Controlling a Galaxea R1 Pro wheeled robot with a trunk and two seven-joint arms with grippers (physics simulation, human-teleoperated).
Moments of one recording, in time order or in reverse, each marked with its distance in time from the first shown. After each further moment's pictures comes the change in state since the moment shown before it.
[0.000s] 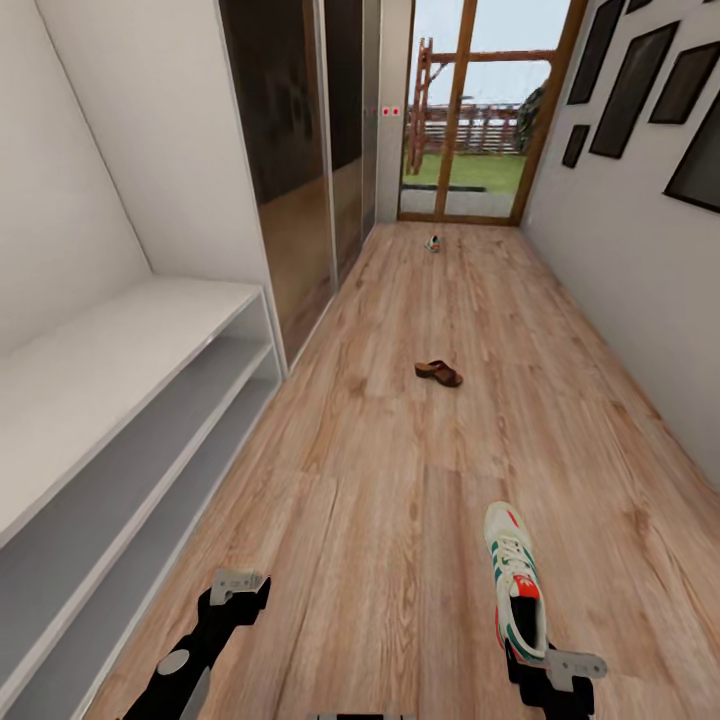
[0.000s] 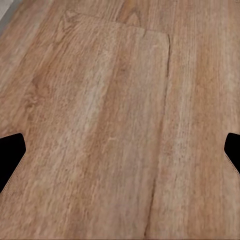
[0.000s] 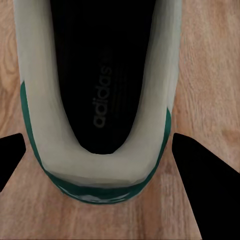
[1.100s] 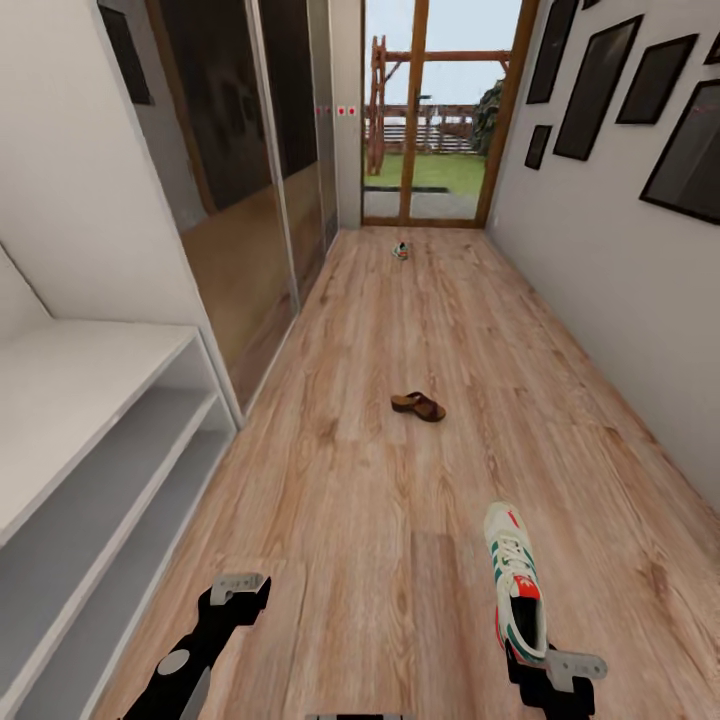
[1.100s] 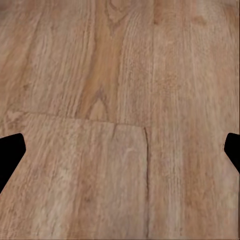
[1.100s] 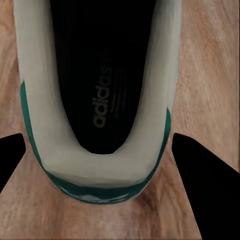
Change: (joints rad) left arm 0.000 0.000 0.000 0.000 0.000 0.000 -0.002; right arm 0.000 0.000 -0.001 0.001 0.000 0.000 0.000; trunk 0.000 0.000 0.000
